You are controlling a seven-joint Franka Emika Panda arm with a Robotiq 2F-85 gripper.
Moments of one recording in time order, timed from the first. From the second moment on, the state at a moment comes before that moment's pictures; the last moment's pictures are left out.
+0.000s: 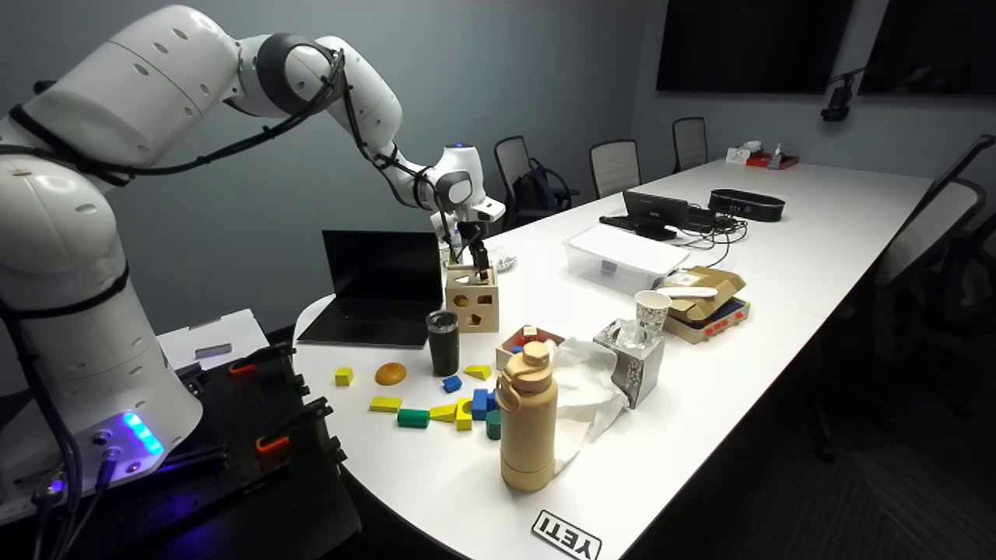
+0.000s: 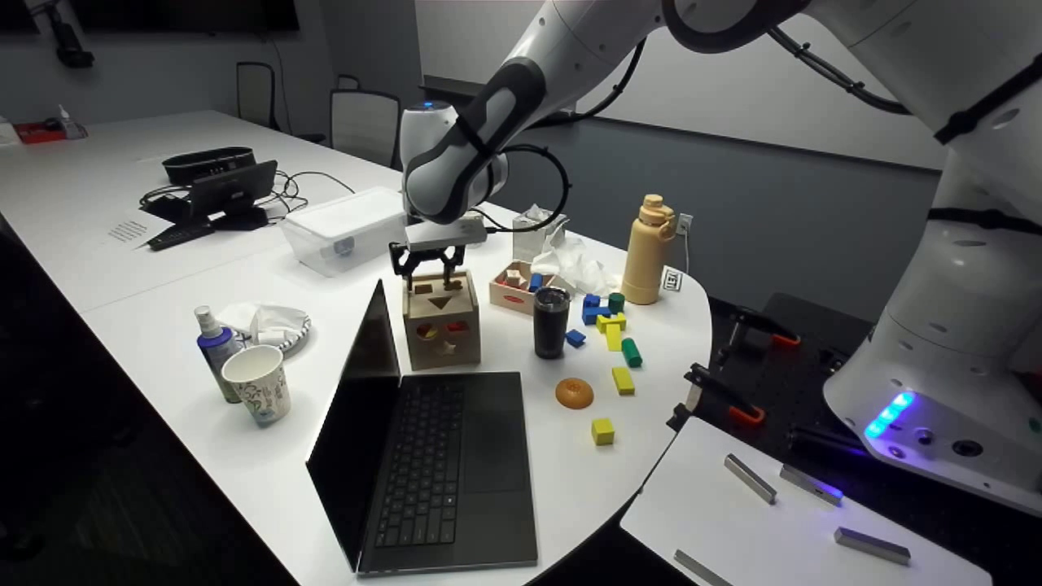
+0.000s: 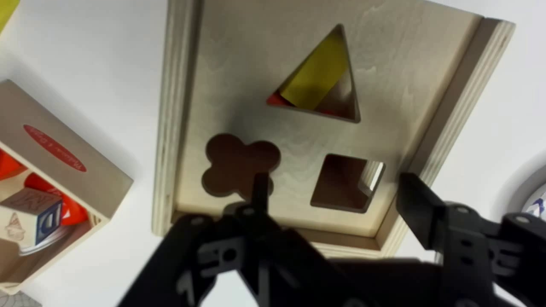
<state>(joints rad) 0.27 0.94 -0.08 -1.47 0.02 2.58 0.62</state>
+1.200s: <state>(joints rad) 0.24 0.55 -0.13 -1.77 0.02 2.33 0.63</state>
